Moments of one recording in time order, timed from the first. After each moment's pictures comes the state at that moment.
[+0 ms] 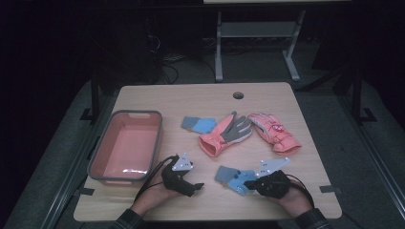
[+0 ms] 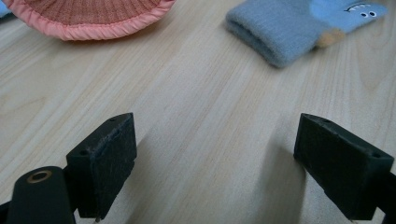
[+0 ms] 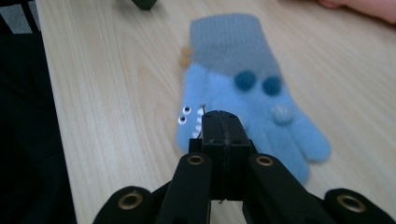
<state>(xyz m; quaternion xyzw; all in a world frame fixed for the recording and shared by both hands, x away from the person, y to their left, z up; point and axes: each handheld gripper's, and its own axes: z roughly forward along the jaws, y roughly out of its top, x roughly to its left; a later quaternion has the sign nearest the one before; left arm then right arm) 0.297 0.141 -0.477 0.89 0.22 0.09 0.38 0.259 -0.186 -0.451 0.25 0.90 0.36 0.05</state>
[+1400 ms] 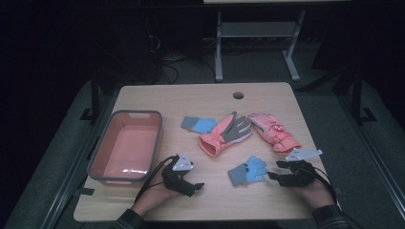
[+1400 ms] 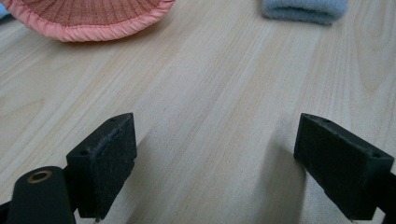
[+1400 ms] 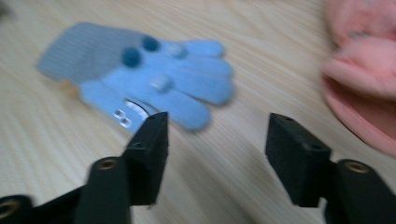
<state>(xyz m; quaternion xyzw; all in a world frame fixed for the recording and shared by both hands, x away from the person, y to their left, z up) 0.296 0.140 -0.478 0.89 0.22 0.09 0.39 0.284 -0.267 -0.464 0.39 0.84 0.37 0.12</state>
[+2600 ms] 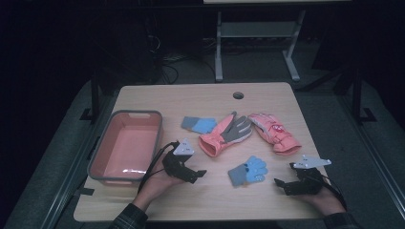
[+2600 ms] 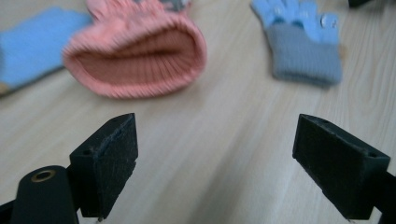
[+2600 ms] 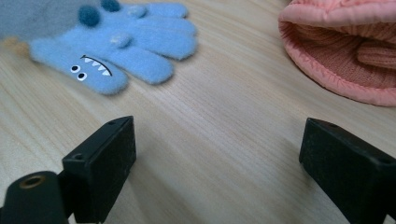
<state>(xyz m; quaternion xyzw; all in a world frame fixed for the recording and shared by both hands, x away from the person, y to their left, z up) 0.320 0.133 -0.434 0.88 0.24 0.09 0.39 0.269 -0.287 -0.482 0.41 0.82 0.36 0.15</state>
